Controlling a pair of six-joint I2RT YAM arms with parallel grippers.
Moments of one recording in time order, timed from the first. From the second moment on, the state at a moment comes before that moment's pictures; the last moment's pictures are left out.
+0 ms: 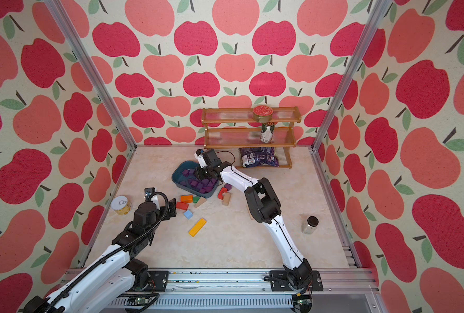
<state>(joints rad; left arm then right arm) -0.41 0.76 0.34 -0.07 -0.36 -0.30 0.77 2.43 2.04 -0.33 -0.27 0.25</state>
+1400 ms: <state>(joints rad) -0.40 0.81 0.34 -0.04 -0.32 -0.30 0.75 2.45 2.06 -0.45 -0.15 0.17</state>
